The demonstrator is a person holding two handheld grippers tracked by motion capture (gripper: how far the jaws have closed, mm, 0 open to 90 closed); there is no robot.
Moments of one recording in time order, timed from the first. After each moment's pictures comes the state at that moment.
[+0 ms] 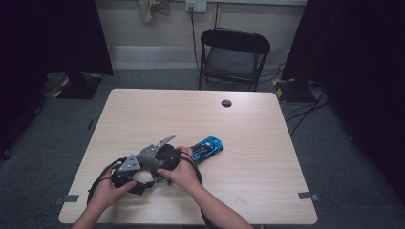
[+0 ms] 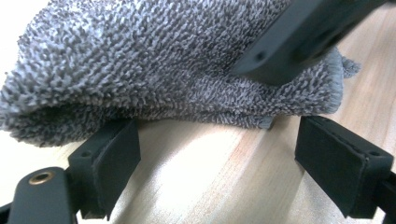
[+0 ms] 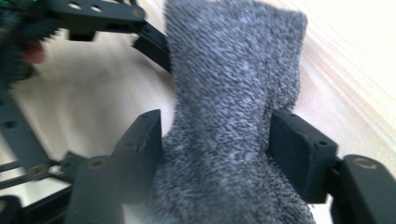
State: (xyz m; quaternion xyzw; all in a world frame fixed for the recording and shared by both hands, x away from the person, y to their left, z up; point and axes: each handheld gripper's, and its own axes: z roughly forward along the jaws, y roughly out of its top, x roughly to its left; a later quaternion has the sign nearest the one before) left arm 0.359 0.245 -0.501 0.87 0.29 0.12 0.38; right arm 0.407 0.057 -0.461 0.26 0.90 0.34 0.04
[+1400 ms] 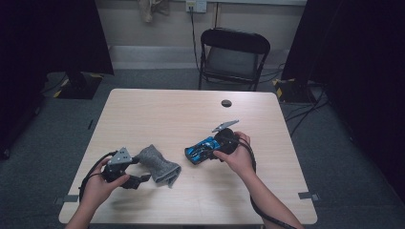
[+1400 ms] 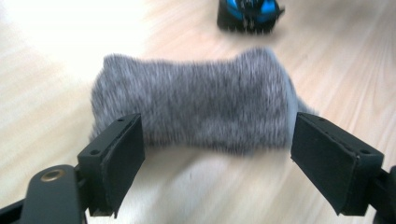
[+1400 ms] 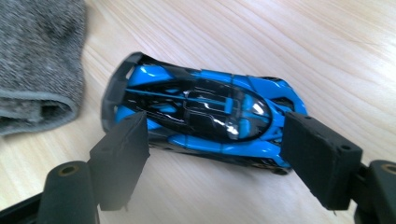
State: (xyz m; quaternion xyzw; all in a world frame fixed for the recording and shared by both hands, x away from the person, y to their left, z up) left arm 0.356 0.252 -0.456 0.84 0.32 0.13 0.41; right arm 0.449 -0.113 -0.435 0.36 0.87 0.32 0.10
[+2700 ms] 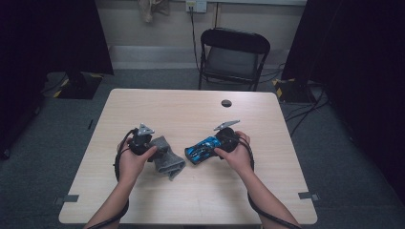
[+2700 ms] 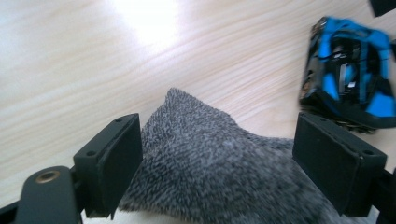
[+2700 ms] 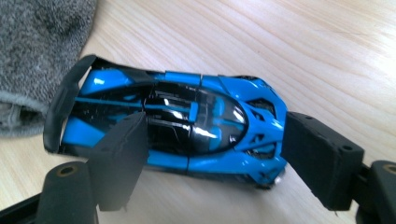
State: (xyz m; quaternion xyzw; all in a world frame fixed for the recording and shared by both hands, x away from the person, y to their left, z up) left arm 0.433 0.193 -0.455 0.80 0.44 0.18 0.36; right arm 0.468 -0.117 -0.458 0.39 0.85 0.34 0.11
